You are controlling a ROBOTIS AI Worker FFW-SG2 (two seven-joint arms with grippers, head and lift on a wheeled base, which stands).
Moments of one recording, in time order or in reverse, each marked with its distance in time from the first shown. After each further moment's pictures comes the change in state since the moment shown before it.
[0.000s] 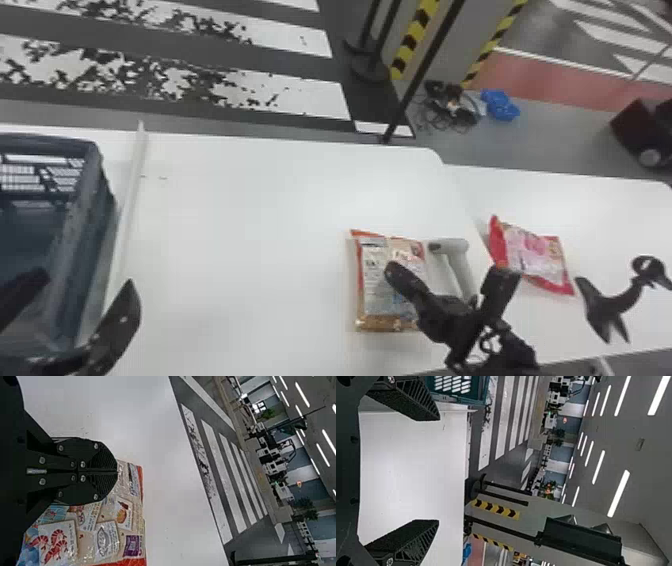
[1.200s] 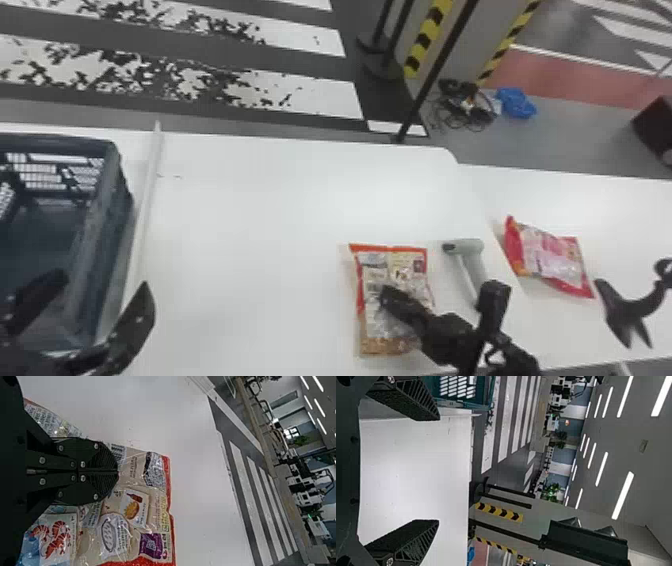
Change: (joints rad) left arm -0.009 -0.002 0.006 0.035 -0.010 -0.010 0.001; right arm 0.004 -0.091 0.085 0.141 0.060 -0.074 0.125
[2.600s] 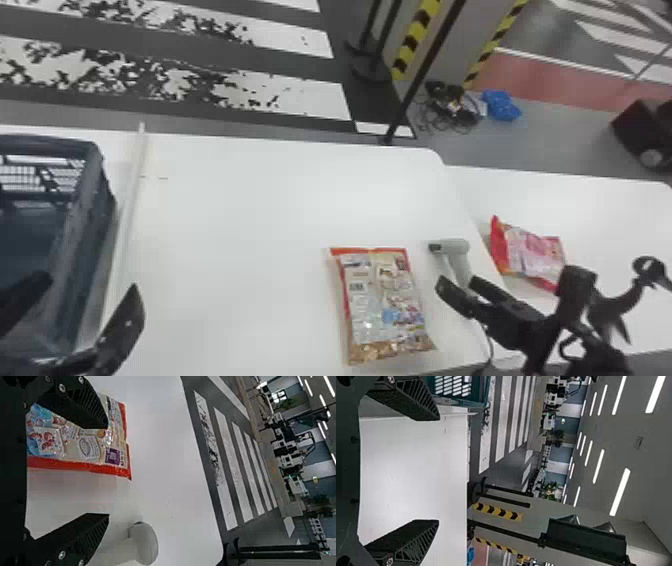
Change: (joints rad) left arm -0.011 0.005 -0.023 0.016 -0.029 -0.028 0.014; right arm 0.057 -0.014 -0.296 -0.248 -0.096 0.261 -0.026
